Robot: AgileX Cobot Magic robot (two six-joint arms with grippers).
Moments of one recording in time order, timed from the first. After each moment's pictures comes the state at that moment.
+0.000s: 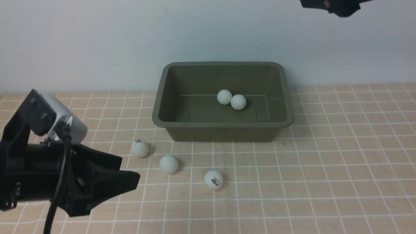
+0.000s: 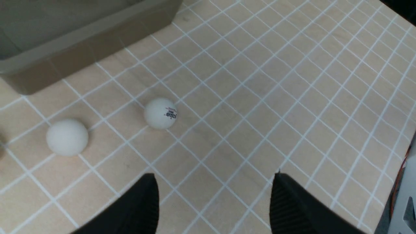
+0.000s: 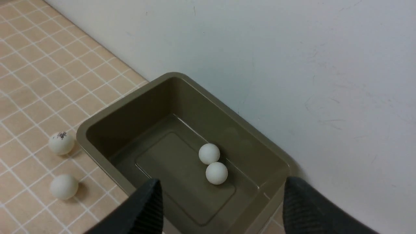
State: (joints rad) right arm 0.38 1.40 -1.62 0.18 0.94 -0.41; left arm 0.09 1.06 -0.69 -1.08 1.02 1.24
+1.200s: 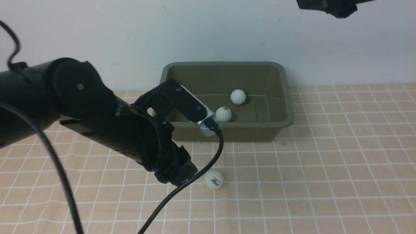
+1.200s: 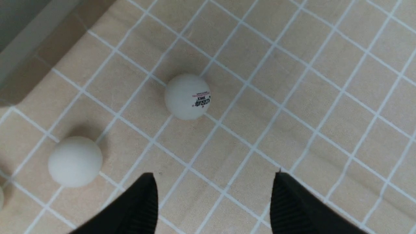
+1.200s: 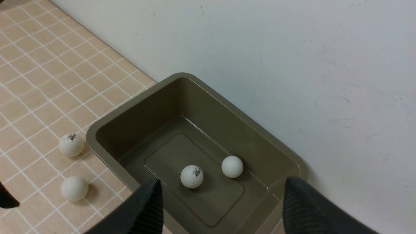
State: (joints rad) right arm 0.38 1.40 -1.62 0.21 0.93 -0.41; left arm -0.46 1.53 -1.08 -0.46 0.75 0.71
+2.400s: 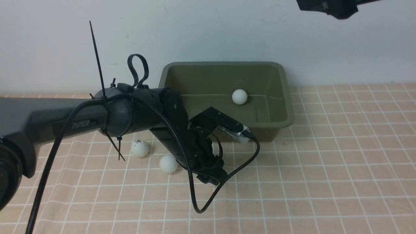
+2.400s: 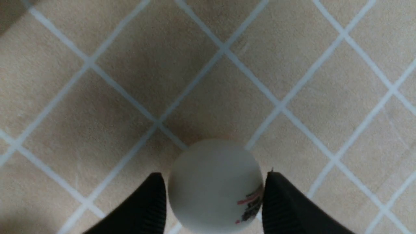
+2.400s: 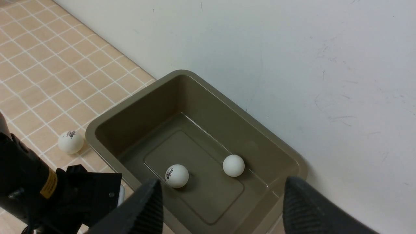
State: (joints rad) right arm 0.38 1.40 -1.62 0.20 0.94 -0.41; left arm -0.50 2.00 -1.31 -0.46 0.64 0.58
